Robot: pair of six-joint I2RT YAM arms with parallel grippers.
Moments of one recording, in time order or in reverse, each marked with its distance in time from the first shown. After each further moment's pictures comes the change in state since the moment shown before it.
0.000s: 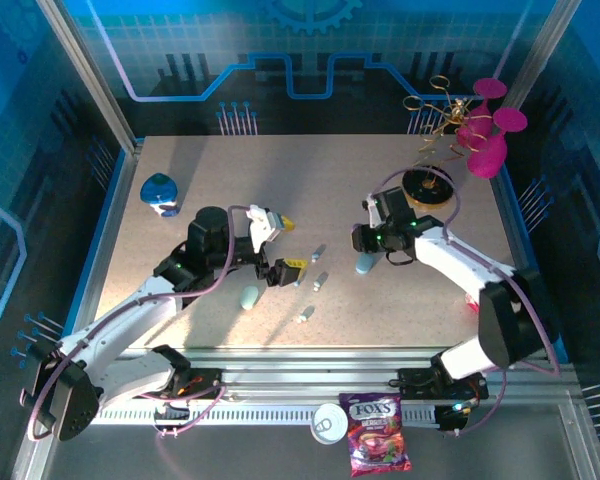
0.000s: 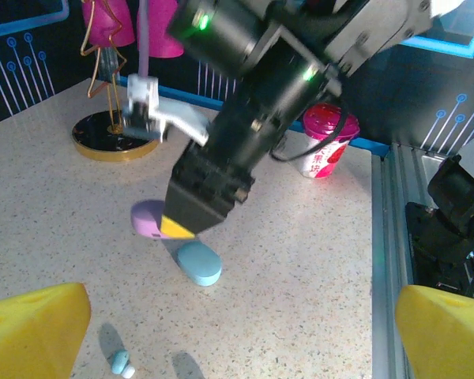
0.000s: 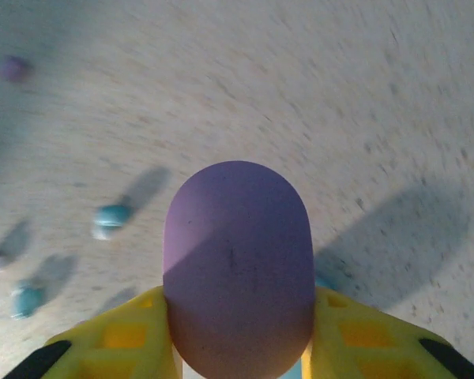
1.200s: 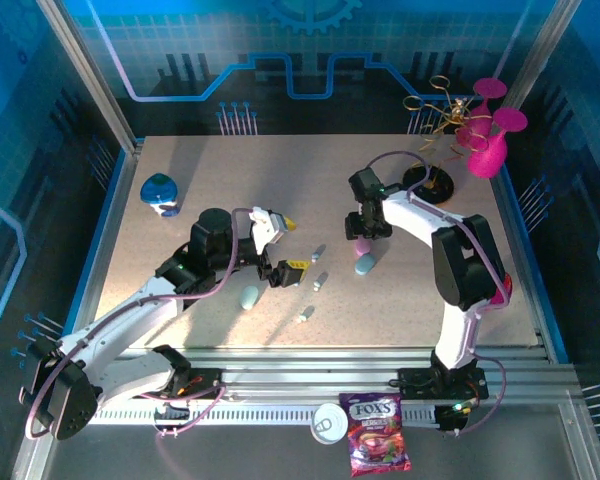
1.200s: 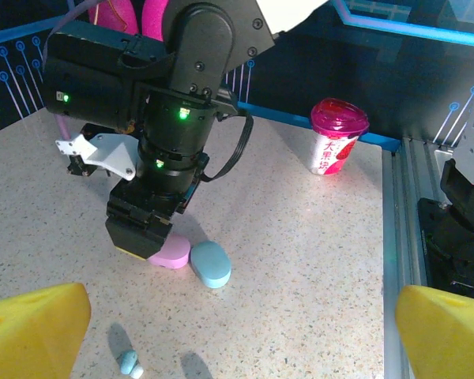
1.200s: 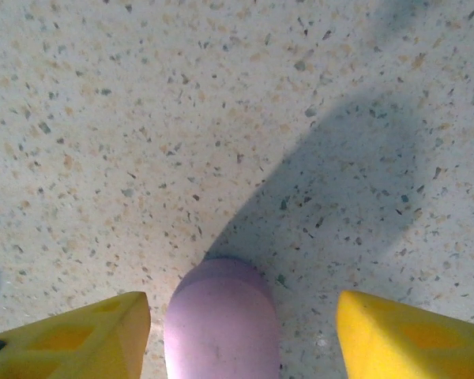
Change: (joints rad) left arm -0.025 0.000 0.000 -0.001 -0.045 0.022; right arm 0.004 0.404 0.413 -0.291 0.194 0.013
